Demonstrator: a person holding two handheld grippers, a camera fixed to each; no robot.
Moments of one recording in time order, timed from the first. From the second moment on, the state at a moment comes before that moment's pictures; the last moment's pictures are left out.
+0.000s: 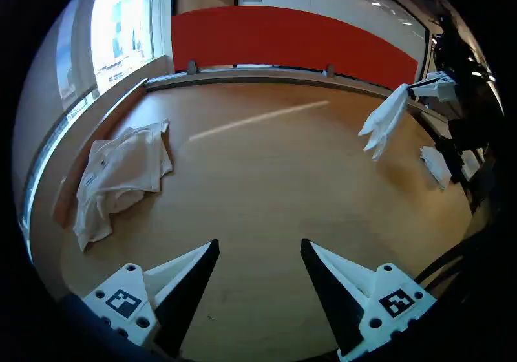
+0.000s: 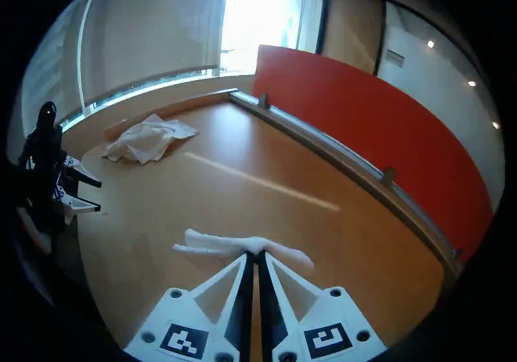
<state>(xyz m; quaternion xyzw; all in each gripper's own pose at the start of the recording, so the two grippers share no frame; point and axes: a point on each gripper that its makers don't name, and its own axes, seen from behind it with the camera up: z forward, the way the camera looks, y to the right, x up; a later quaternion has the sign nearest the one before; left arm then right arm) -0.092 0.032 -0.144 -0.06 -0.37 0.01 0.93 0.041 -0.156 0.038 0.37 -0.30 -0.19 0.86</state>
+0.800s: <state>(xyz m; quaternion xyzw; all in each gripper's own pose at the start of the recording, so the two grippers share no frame) -0.093 0.063 -0.122 -0.06 -0.38 0.03 0.92 0.047 0.043 0.066 0.27 -0.33 -0.19 0.88</state>
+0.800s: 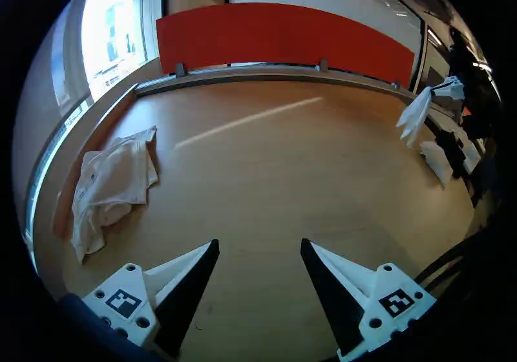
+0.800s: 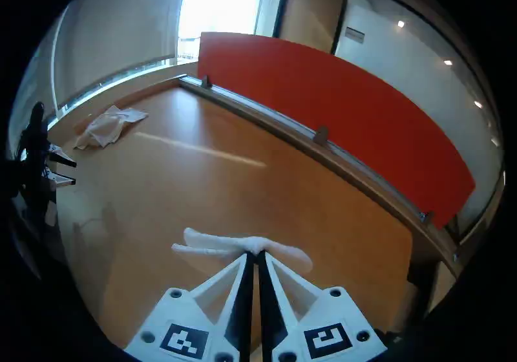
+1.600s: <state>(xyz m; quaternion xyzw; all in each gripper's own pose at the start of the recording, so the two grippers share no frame) -0.089 0.107 -0.110 -0.07 -0.38 0.06 0.92 0.031 0.175 0.064 0.21 -0.37 -0.18 0.89</state>
